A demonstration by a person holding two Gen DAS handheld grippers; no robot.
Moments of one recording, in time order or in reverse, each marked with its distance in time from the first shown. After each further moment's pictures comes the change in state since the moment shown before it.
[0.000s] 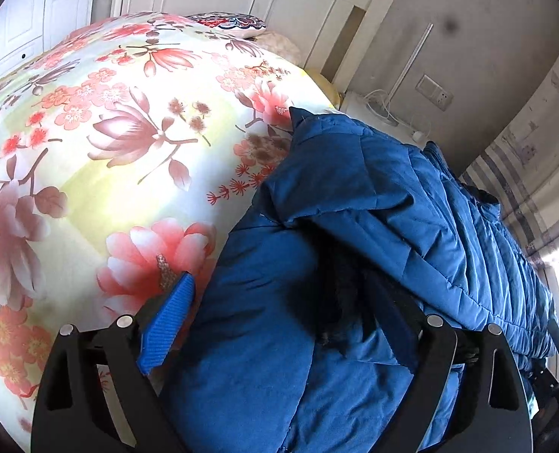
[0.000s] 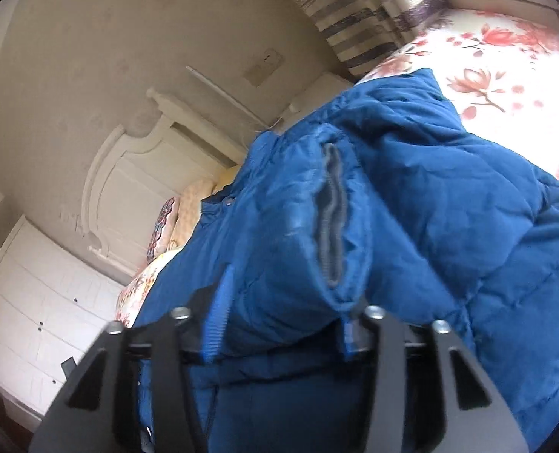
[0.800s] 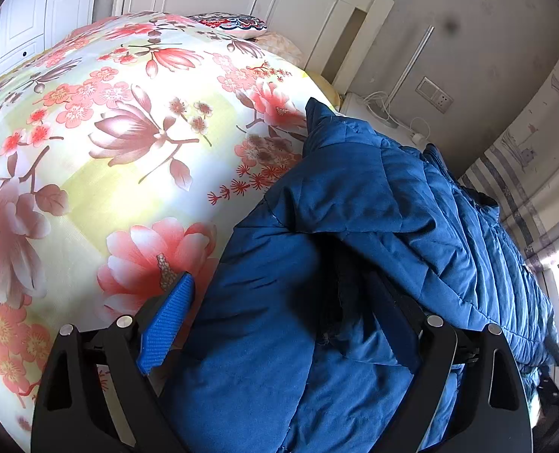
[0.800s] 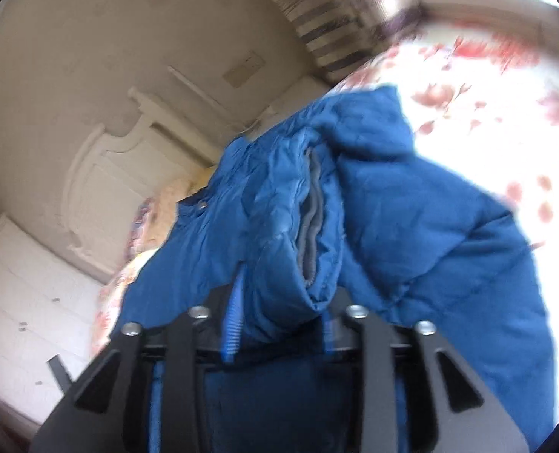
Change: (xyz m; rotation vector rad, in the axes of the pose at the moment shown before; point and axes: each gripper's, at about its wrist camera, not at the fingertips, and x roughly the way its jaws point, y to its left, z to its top) left arm -0.002 0.003 0.000 -0.003 -0.001 -0.002; right arm -0.034 -0.006 0.005 -0.021 -0.037 -0.152
